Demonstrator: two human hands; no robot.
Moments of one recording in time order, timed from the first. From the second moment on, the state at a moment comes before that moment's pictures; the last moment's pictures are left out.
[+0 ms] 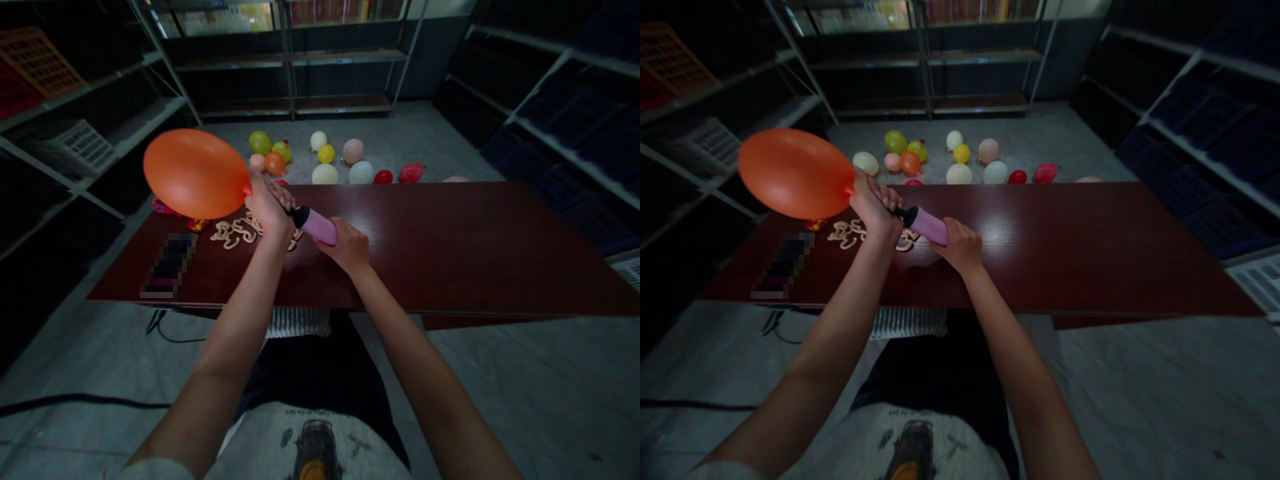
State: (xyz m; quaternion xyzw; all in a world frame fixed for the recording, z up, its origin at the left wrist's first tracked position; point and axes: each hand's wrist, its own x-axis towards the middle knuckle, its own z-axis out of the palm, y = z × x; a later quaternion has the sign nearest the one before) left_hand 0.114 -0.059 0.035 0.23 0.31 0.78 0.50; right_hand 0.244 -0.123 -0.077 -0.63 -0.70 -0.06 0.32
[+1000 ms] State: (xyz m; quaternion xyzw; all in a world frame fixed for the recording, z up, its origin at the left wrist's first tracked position) left_hand 0.024 -0.041 0.114 0.31 0.24 0.78 0.48; right_hand 0.244 -0.124 -0.085 -0.58 -0.72 -0.09 0.36
